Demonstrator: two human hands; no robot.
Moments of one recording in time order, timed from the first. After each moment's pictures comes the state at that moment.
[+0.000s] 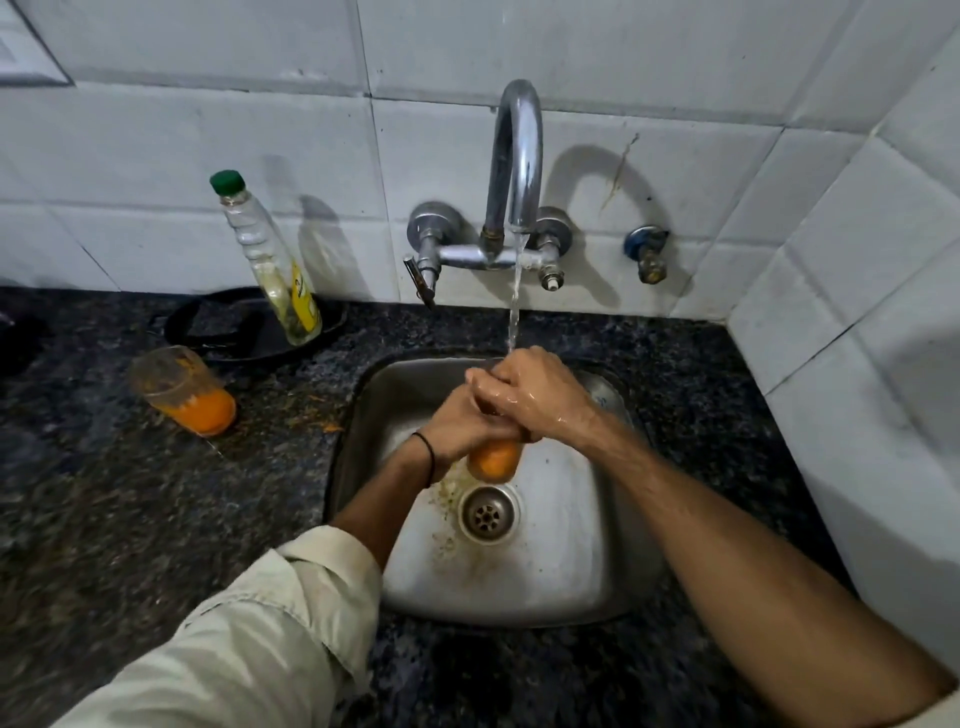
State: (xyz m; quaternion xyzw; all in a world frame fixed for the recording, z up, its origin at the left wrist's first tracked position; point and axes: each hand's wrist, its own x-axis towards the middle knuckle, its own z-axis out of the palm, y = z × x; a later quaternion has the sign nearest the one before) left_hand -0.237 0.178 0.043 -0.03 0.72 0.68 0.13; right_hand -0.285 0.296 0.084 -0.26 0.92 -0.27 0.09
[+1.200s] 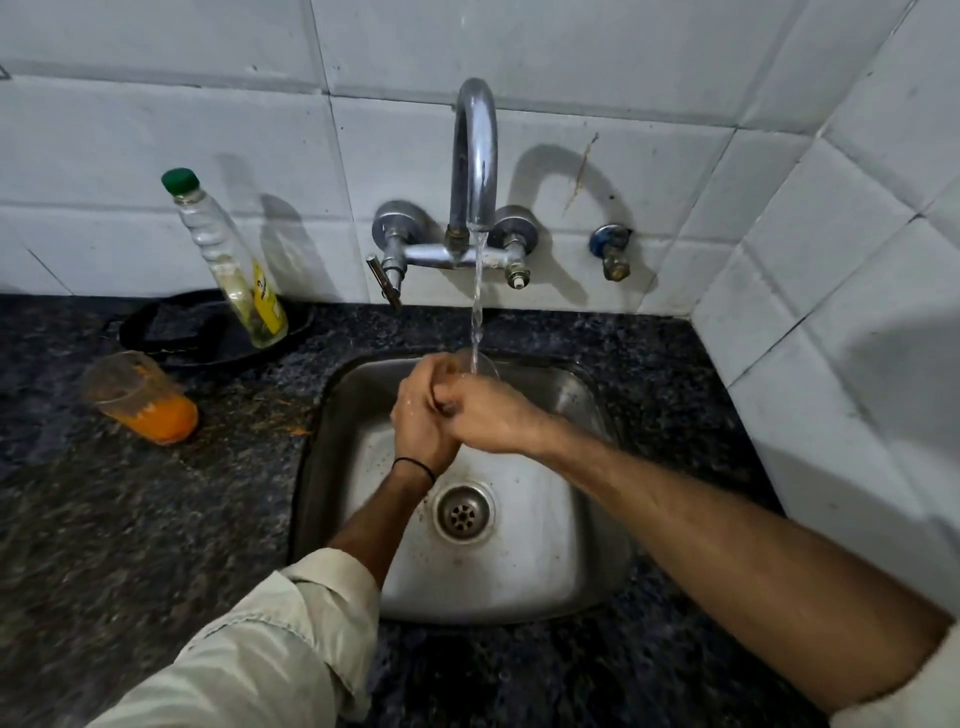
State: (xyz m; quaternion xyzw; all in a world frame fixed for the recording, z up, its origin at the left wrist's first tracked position) left_hand -0.237 0.187 0.007 -0.11 0.81 0.56 -0.15; right_hand -0.273 0.287 0.074 -0.27 0.89 -0.26 0.24
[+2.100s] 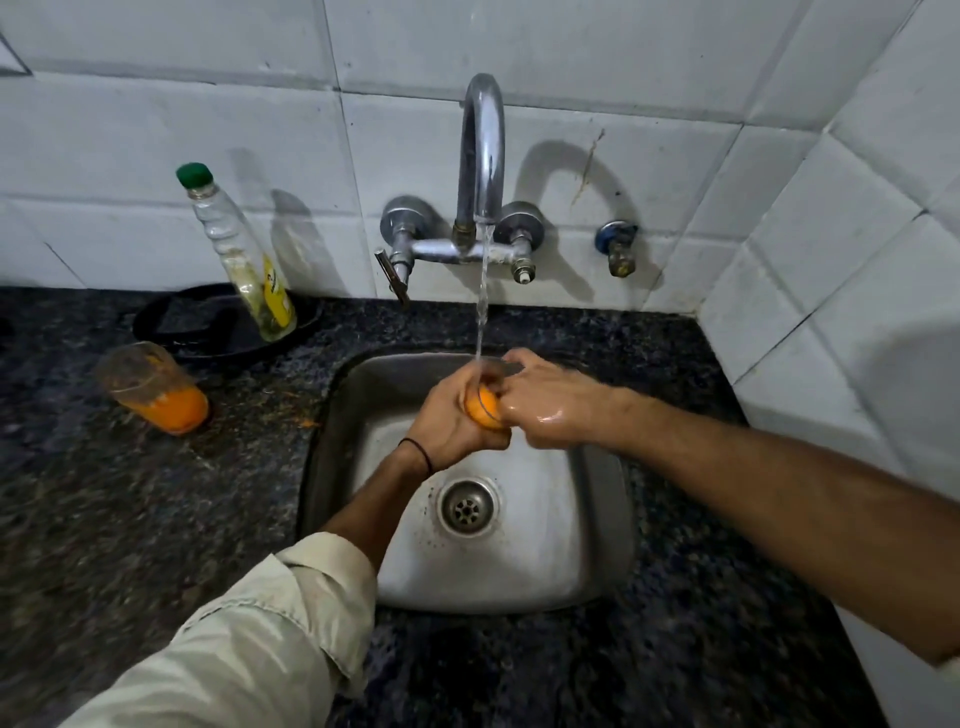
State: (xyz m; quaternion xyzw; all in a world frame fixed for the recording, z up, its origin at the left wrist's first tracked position) left_hand -0.239 0.192 0.022 0.04 0.80 0.60 -0.01; right_hand -0.293 0.335 0.085 -0.54 0.82 0.16 0.09
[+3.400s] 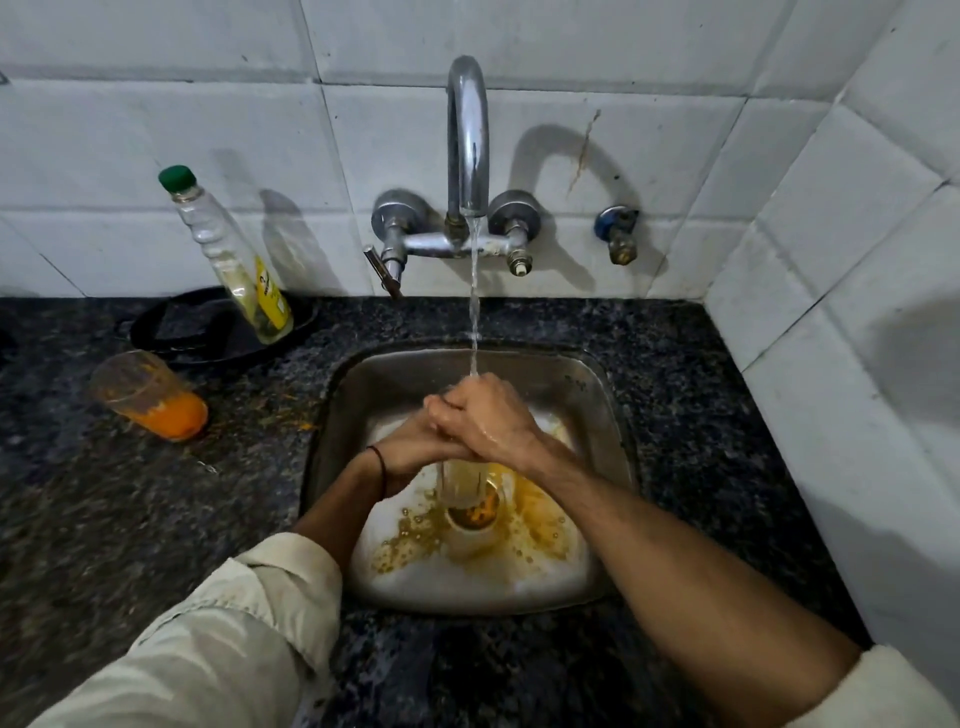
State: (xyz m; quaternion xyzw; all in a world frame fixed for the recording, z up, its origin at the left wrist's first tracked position) left_hand -0.223 0.163 0.007 -0.01 0.70 0.69 0.19; right_hand -0.263 0.287 0.049 -0.24 0.91 -0.31 0.12
